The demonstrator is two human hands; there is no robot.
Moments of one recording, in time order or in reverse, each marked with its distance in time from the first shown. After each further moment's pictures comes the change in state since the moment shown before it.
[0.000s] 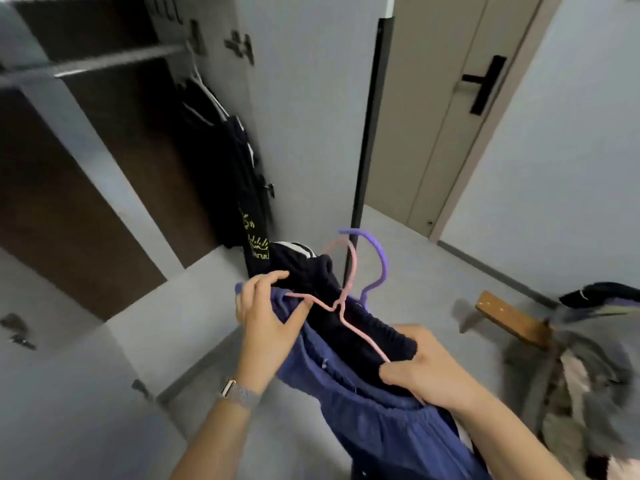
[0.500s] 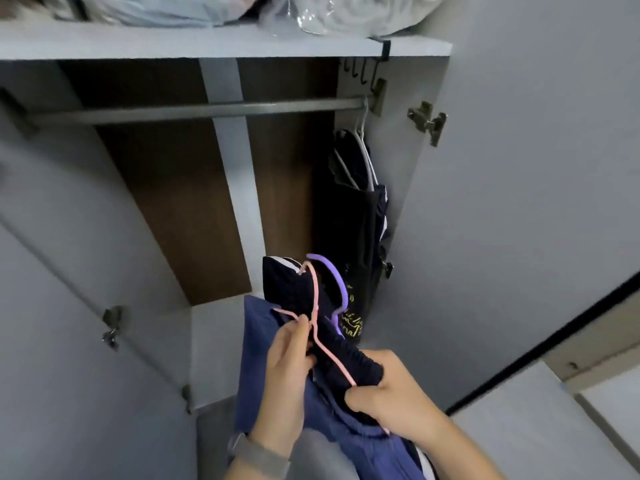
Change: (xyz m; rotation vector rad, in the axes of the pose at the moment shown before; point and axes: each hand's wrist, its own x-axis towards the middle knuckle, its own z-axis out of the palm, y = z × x) left_hand 0.173 -0.034 -0.047 -1.027 0.422 -0.651; right_hand 0.287 -0.104 0.077 -0.033 -0.550 -0.099
